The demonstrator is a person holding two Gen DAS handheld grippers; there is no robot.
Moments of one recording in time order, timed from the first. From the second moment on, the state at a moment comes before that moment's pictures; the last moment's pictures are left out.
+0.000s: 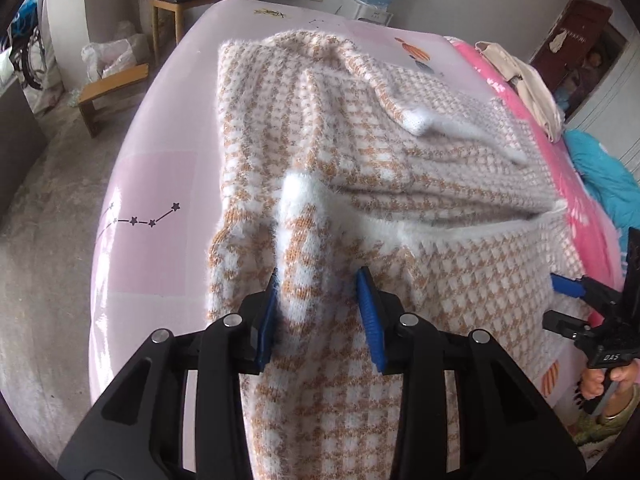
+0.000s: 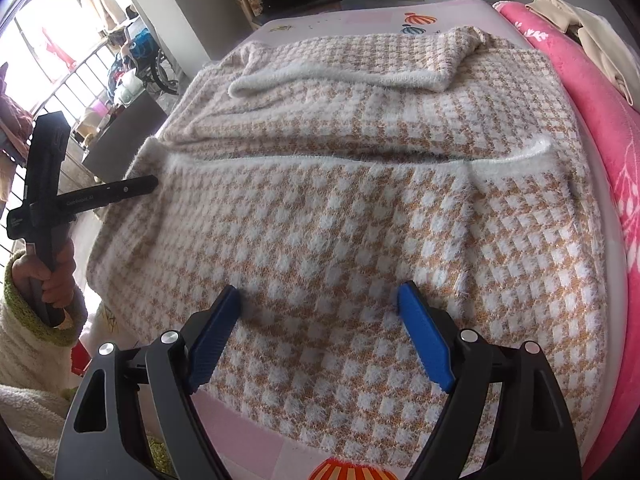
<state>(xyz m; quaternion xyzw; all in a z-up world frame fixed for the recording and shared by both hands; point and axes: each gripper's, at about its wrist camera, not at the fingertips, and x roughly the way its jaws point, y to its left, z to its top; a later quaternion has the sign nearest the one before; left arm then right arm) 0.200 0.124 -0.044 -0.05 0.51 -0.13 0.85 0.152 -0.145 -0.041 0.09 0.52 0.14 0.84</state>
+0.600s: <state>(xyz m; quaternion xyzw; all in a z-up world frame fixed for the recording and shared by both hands) 0.189 0.093 -0.039 0.06 0.49 -0.06 0.87 0.149 -0.144 -0.040 0.10 0.52 0.13 0.84</state>
